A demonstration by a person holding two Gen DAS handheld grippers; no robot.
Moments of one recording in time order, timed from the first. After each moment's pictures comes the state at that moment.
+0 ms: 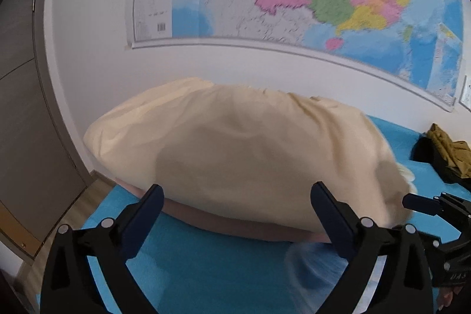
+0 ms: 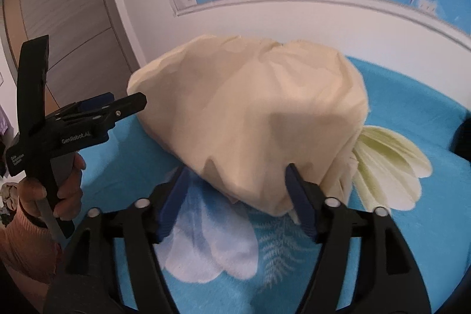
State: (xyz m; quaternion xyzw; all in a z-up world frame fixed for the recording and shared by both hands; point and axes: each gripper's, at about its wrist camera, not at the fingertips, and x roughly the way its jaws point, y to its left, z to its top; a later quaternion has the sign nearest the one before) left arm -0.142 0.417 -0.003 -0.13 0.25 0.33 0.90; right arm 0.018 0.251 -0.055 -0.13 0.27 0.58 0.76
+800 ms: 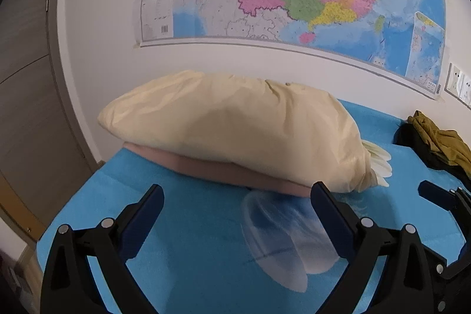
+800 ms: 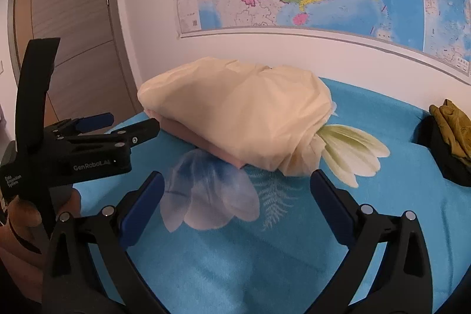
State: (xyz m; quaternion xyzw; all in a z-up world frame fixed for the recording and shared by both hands) left arm -0.169 0.332 -0.006 -0.13 0.26 0.35 0.89; right arm -0.034 0.177 -0.044 -0.13 0.20 0.55 0.80
